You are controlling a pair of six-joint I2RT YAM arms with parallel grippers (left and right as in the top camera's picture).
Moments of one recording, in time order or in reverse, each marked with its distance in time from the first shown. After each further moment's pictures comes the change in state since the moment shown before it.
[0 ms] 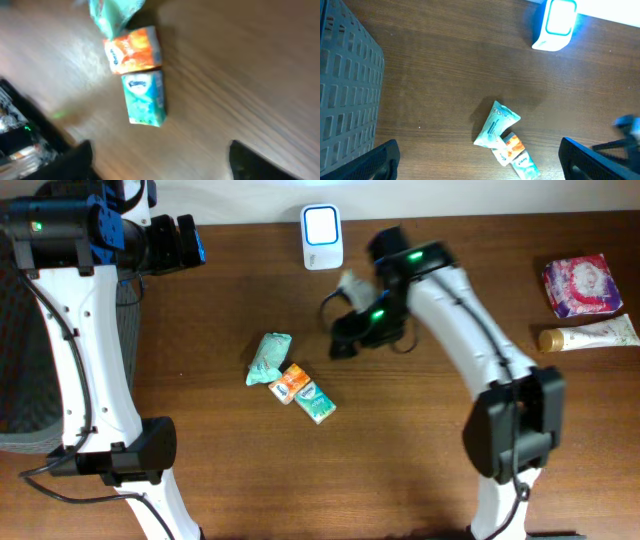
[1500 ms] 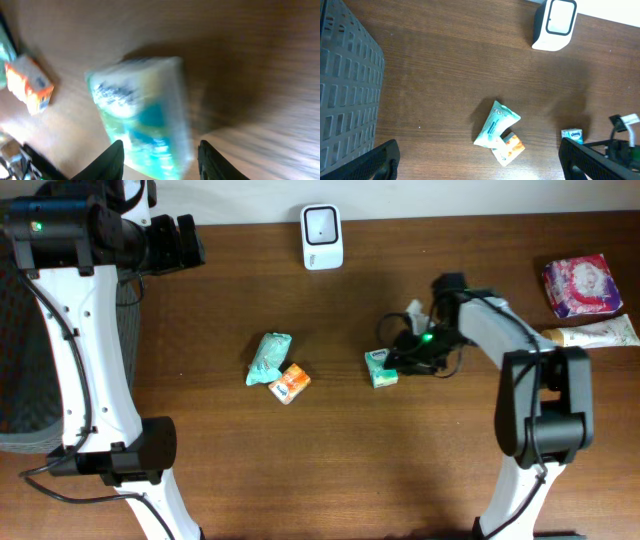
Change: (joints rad) left arm 0.000 0.000 0.000 0.000 0.000 0.000; right arm -0.332 0.018 -0.442 0.345 -0.098 0.191
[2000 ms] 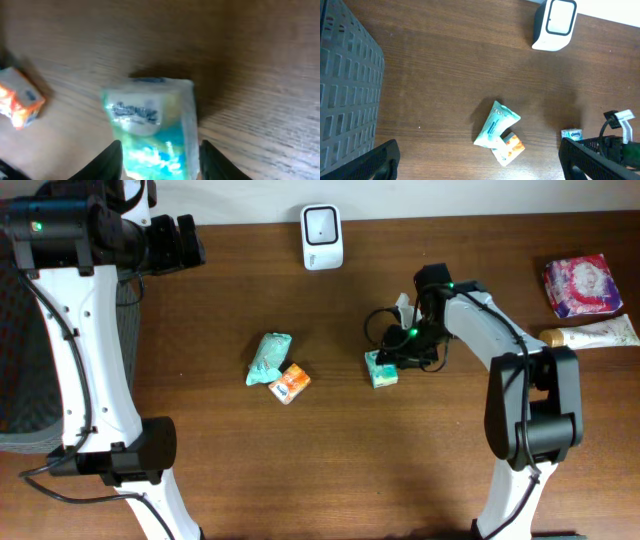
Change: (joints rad) left arm 0.000 0.000 0.000 0.000 0.000 0.000; right arm 0.090 0.003 0.052 0.012 0.111 0.055
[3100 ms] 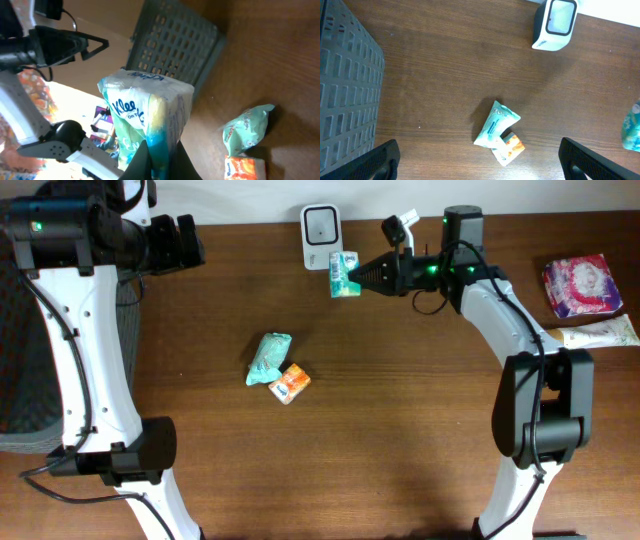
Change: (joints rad) left arm 0.000 0.000 0.000 0.000 0.000 0.000; right arm -0.051 -0.001 0.122 0.780 -0.995 0.402
